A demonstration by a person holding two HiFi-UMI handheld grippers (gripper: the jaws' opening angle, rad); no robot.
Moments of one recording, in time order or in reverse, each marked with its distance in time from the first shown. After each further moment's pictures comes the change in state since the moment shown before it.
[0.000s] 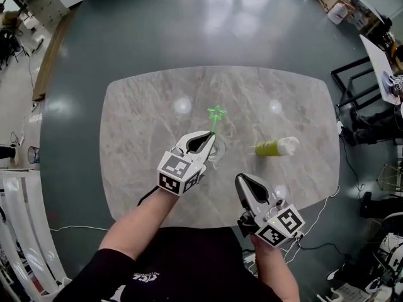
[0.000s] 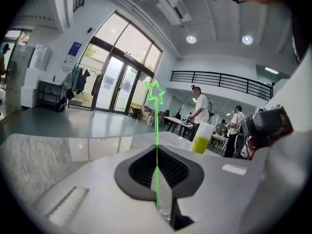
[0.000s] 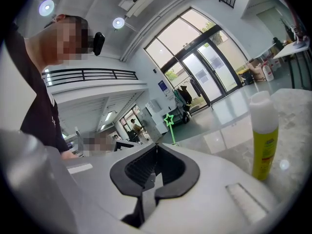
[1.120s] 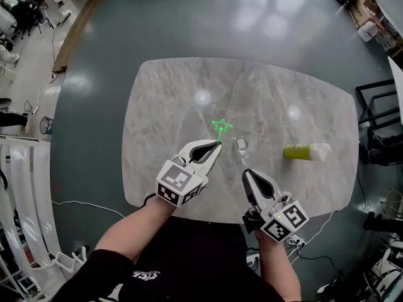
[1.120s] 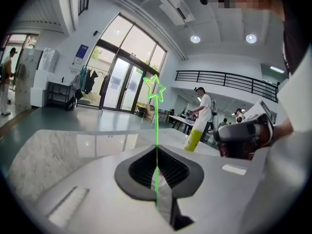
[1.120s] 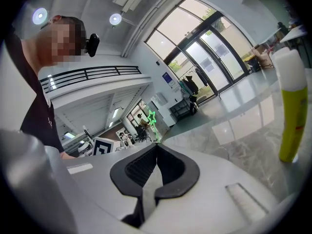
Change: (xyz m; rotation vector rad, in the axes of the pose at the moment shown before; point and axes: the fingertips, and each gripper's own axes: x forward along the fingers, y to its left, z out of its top) left arm -0.098 0.022 -0.017 -0.015 0.005 0.063; right arm 0.048 0.032 -0.042 0.039 0.077 0.093
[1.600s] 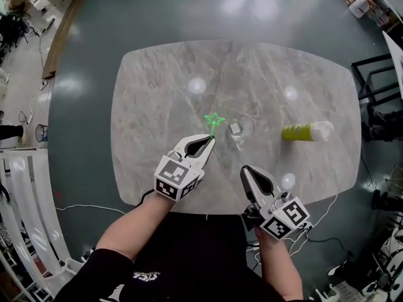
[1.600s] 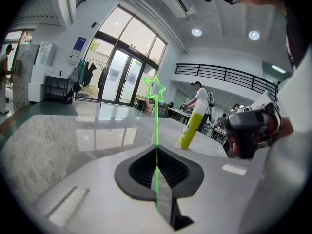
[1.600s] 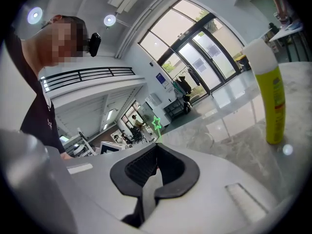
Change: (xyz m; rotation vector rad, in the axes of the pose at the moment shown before) left arm 0.018 -0.001 -0.063 -0.007 0.091 -0.011; right arm -0.022 -0.018 -0.036 0.053 -0.009 -0.062
